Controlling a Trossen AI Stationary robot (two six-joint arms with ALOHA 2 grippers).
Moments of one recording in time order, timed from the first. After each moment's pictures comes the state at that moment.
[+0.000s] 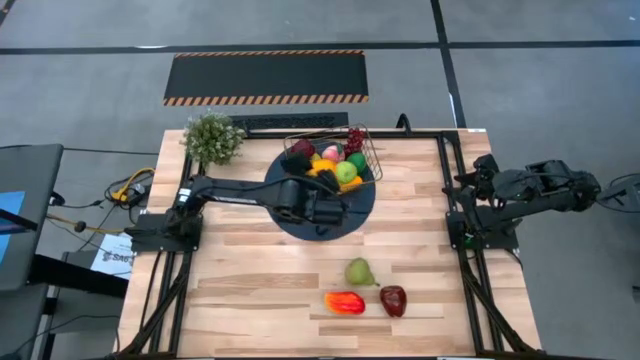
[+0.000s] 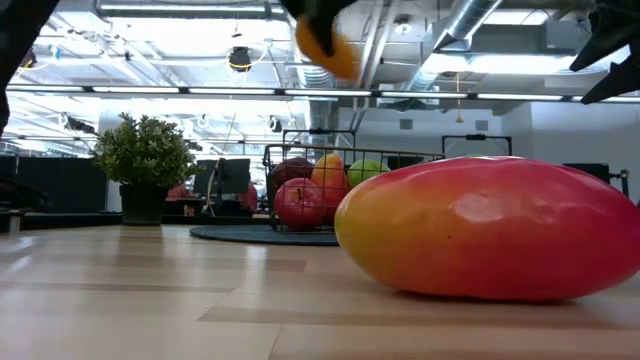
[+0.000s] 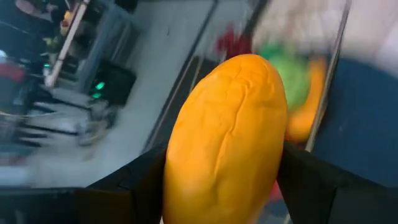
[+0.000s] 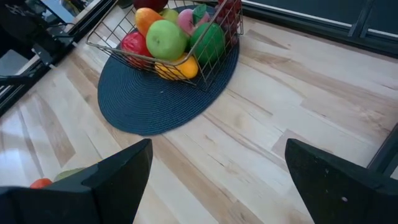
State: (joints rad) left arm -0.14 2.07 2.23 -1.52 -0.96 -0.43; right arm 0.18 0.27 0.83 -1.30 0.52 0.93
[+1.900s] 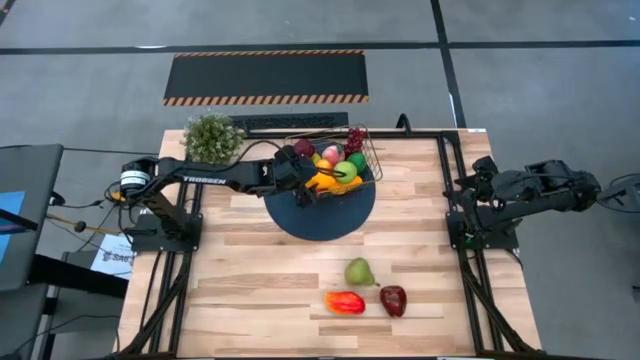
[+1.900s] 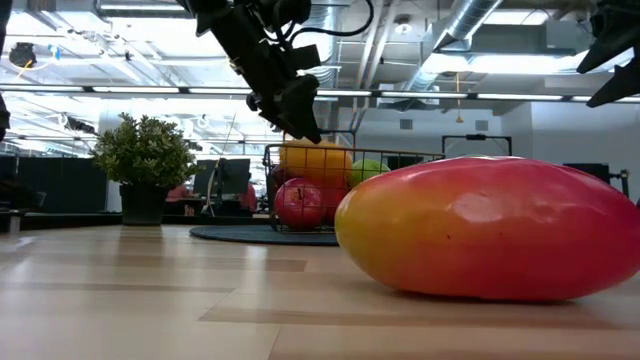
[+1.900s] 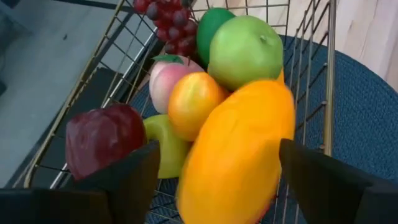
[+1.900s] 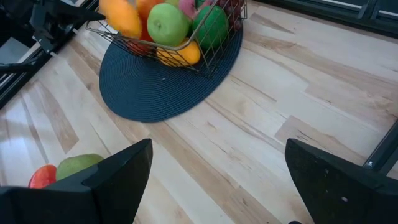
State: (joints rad) left arm 0.16 1.62 1.16 -0.35 -0.42 -0.05; right arm 0.18 0.27 0.83 -1.33 0.47 0.95
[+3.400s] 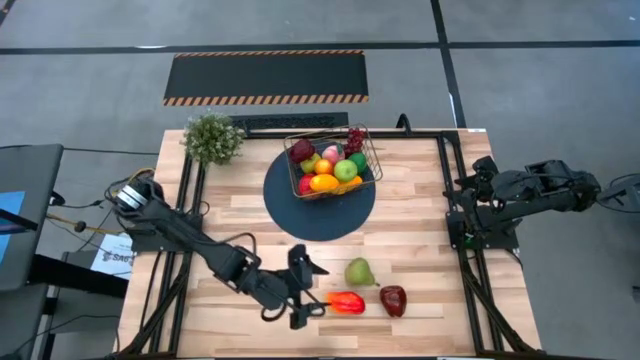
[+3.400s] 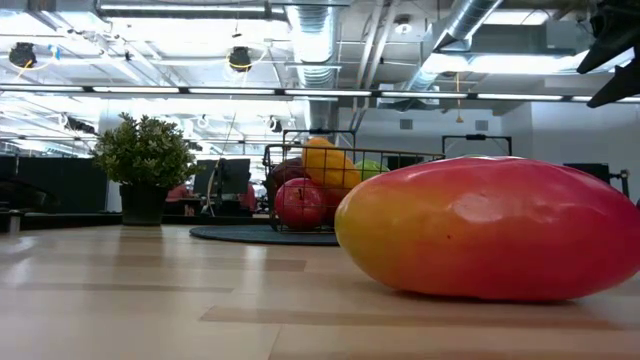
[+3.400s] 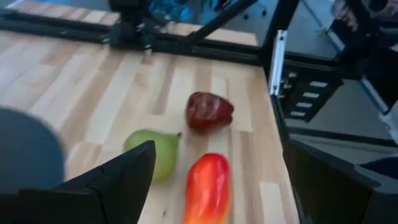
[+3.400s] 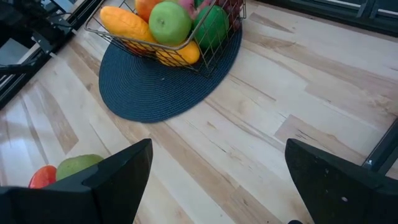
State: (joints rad) left arm -0.56 1.67 1.27 -0.11 -0.48 -0.43; right arm 0.18 0.27 0.83 -1.33 0.47 0.96
